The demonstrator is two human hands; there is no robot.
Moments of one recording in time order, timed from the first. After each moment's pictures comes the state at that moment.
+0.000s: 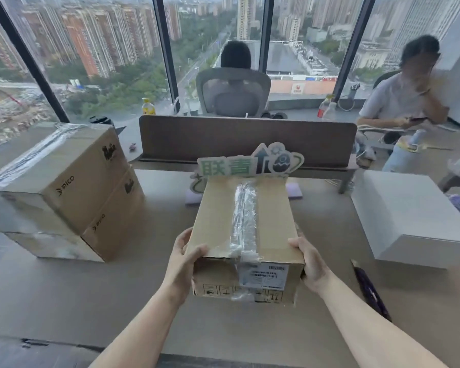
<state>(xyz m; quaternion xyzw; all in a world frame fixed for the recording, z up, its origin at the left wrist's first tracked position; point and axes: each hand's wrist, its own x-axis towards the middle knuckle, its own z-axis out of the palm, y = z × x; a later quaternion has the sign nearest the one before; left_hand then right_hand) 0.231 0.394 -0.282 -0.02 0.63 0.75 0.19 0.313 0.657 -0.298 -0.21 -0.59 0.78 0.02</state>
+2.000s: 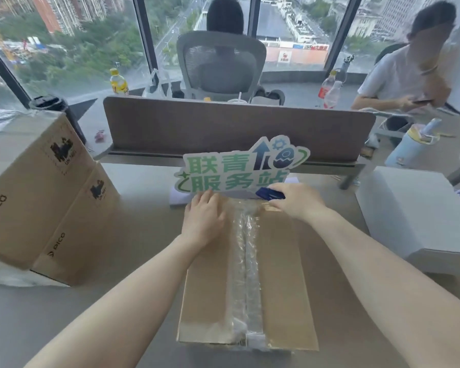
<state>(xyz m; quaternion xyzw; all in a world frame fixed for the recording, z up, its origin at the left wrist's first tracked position) 0.069 0.494 -0.298 0.26 0.94 0.19 0.08 0.144 0.722 -0.247 -0.15 -0.97 0.16 -0.06</state>
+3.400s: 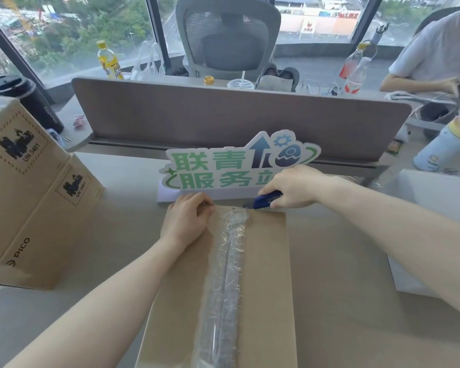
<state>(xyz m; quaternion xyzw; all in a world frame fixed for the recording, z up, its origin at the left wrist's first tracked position) 0.023 0.515 -0.340 0.22 0.92 0.32 0.05 0.069 0.779 -0.232 0.12 -0.97 -0.03 -0.23</state>
